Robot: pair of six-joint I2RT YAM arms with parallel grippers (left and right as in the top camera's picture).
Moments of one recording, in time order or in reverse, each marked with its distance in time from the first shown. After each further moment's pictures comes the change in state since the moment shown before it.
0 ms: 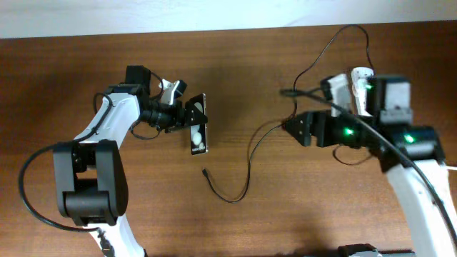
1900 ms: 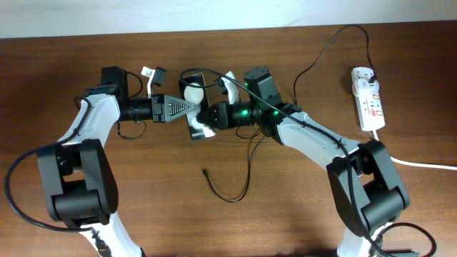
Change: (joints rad) left arm 0.119 -0.002 0.000 0.007 0.541 0.364; right arm 0.423 0.674 0.004 0.982 -0.171 0.462
